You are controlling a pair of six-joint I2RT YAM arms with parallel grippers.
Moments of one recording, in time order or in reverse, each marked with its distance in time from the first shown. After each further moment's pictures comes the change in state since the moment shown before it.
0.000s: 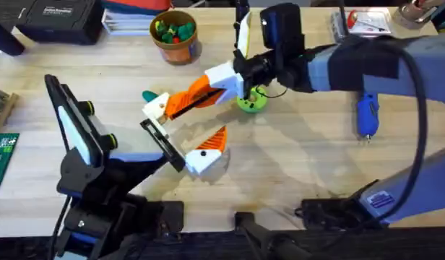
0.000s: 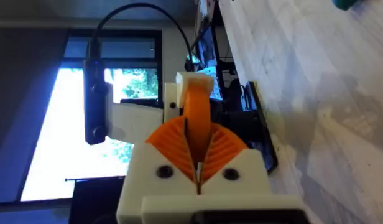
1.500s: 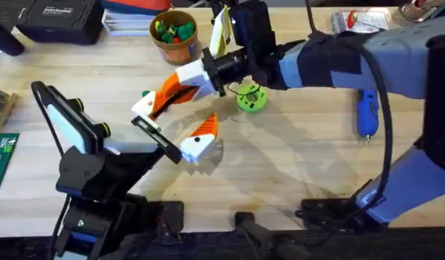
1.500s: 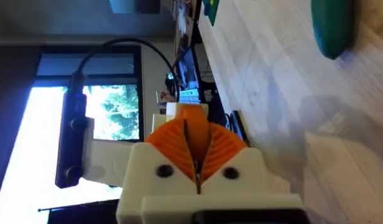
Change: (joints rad) left arm 0.021 0.010 0.000 -0.003 -0.135 -0.070; right arm 0.116 0.112 0.143 0.018 0.207 0.054
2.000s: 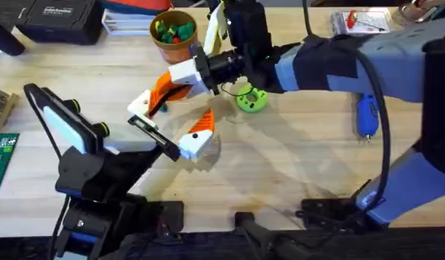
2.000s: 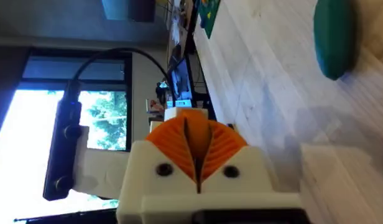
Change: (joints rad) left arm 0.006 -0.002 0.000 0.000 -0.048 0.011; right arm 0.034 0.000 0.000 0.084 0.087 0.019
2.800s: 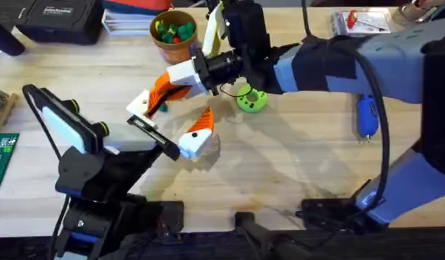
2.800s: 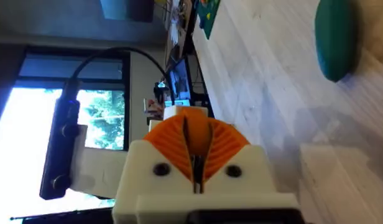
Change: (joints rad) left arm 0.001 0.000 0.000 0.000 -0.015 -0.003; right arm 0.009 0.000 0.000 0.000 -0.001 -0.013
